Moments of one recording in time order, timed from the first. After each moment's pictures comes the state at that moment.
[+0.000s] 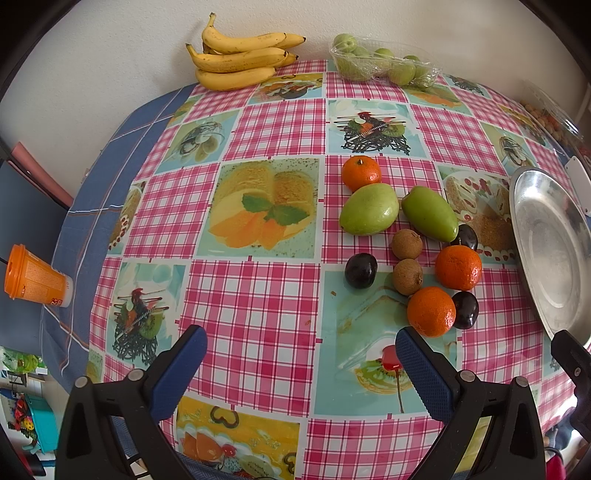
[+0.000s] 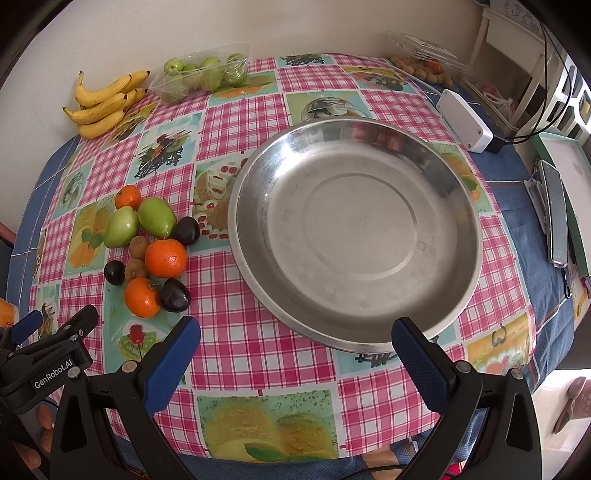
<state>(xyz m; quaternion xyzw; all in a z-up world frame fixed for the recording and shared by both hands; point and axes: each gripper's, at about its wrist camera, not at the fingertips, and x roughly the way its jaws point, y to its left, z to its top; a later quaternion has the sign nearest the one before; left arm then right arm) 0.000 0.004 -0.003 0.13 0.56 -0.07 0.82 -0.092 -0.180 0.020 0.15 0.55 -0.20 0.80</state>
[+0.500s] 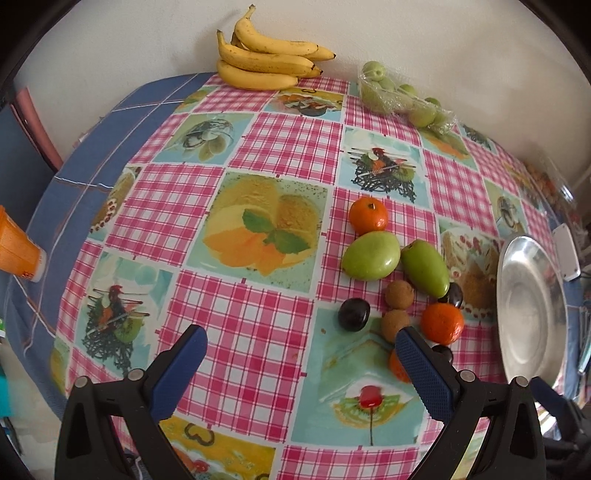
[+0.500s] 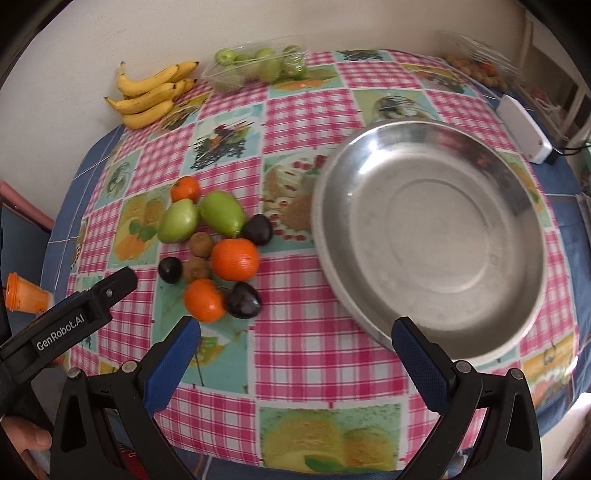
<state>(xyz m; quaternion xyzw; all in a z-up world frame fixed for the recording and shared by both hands) 0.026 0.025 0.003 0.01 0.56 -0.08 0.83 -0.066 -0.150 0.013 0.18 0.55 -0.10 0.81</state>
